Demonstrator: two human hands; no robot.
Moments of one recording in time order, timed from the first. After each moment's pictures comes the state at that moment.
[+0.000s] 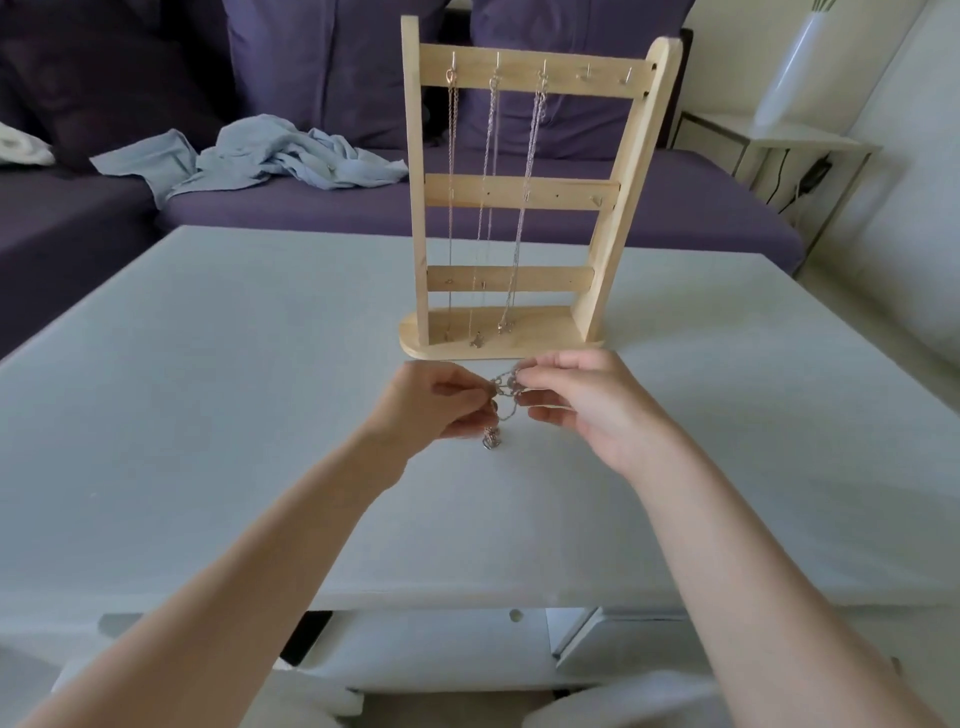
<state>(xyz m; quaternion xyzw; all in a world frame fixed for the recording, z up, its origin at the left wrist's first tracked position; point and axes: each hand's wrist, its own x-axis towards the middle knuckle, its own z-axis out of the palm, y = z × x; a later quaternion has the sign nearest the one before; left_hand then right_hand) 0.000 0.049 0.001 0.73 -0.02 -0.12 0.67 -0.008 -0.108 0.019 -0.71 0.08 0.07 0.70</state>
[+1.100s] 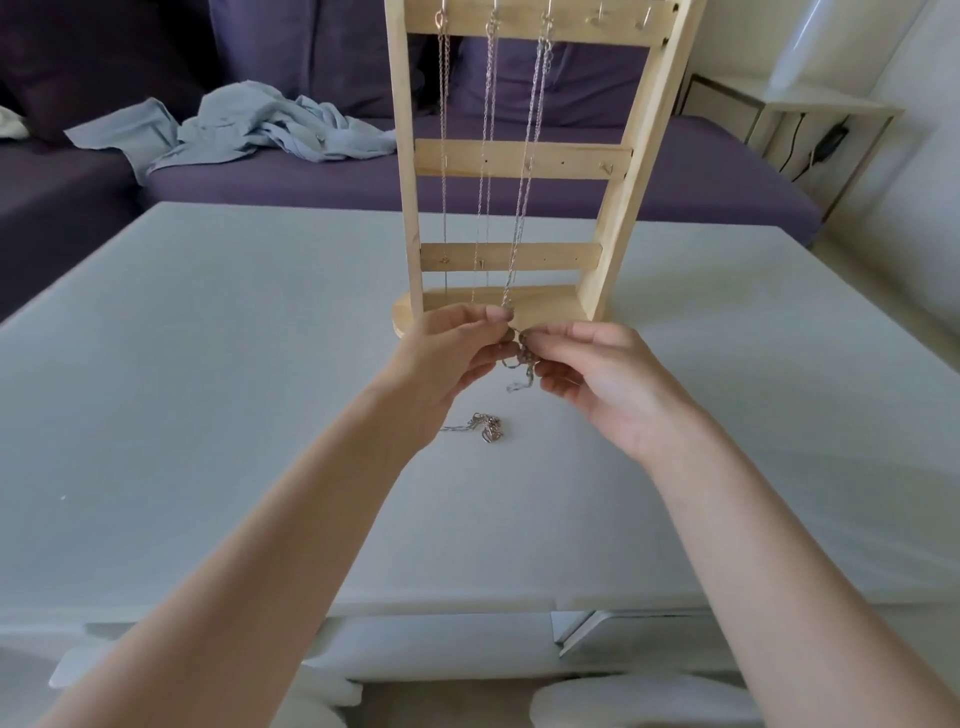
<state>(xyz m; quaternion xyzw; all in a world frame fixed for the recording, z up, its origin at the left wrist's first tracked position) 0.022 0.026 0.017 0.65 0.01 -0.13 0.75 0.005 -0.113 0.019 -0.65 0.07 0.05 0.75</state>
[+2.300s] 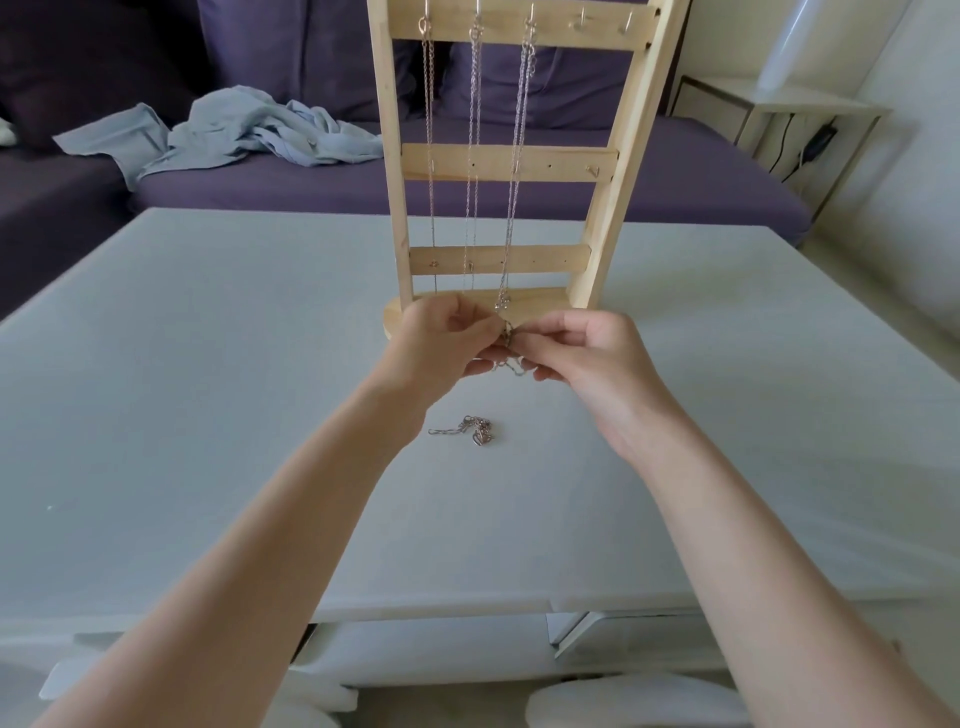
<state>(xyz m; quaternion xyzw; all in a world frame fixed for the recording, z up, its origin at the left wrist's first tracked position) 0.022 0.023 0.024 0.74 -0.04 -0.06 0.67 0.003 -0.113 0.020 -0.76 -0.01 -0.04 0.65</state>
